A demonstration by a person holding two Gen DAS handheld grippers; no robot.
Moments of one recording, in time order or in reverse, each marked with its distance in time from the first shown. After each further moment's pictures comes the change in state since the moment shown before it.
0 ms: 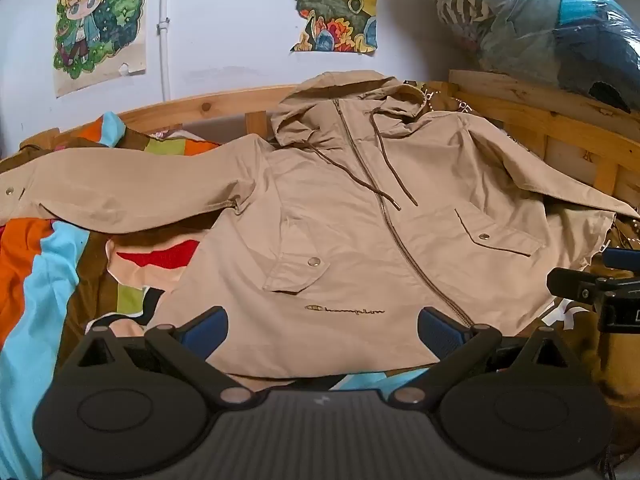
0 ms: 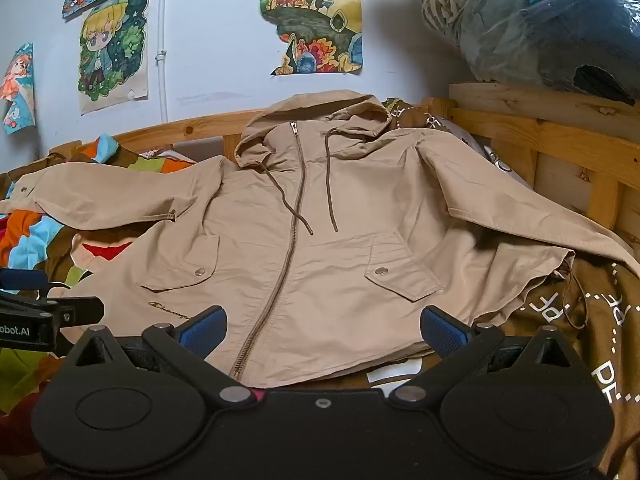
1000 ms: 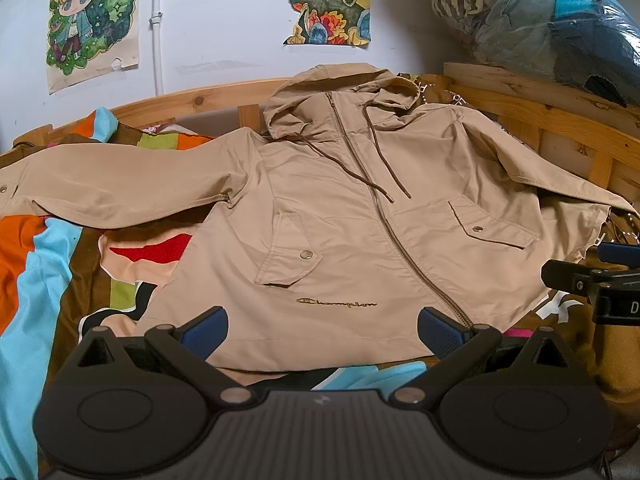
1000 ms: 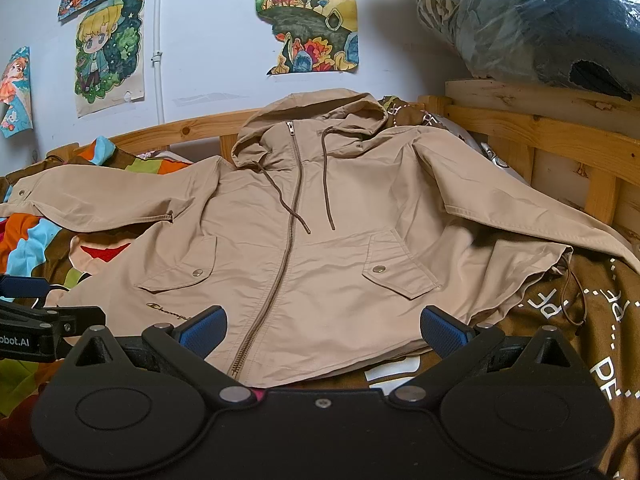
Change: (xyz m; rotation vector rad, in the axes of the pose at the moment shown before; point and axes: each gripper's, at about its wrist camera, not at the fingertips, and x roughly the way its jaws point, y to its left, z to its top) left arm 0.001 -0.003 -0.002 0.003 0.021 -0.013; right arm 0.000 0.002 0.001 0.011 0.004 0.002
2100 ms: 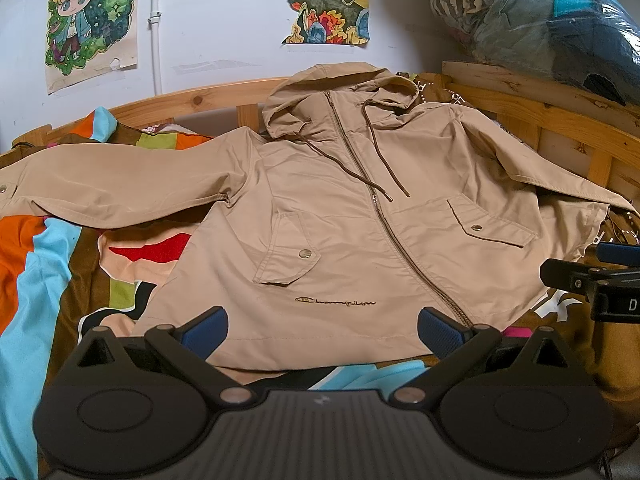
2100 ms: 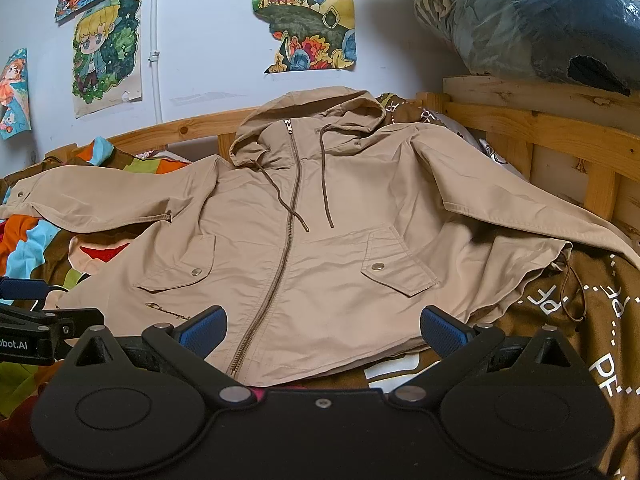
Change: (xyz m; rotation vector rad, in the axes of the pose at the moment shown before) left arm 0.000 0.000 0.000 -0.001 0.002 0.000; right arm 0.001 0.003 0.001 0.007 0.003 0.001
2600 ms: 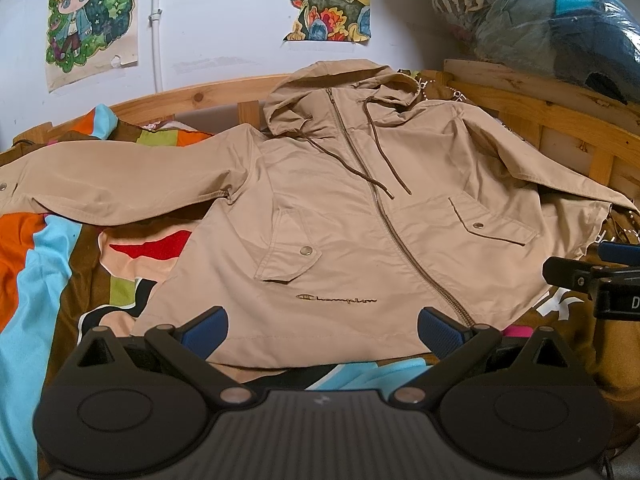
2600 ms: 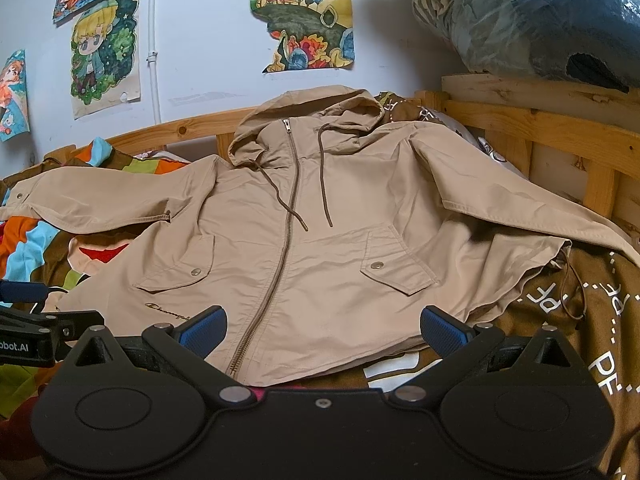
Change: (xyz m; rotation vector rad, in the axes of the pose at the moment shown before) left arm 0.001 -0.002 -0.004 0.001 0.006 0.002; right arm 0.000 0.001 0.001 0.004 0.002 0.000
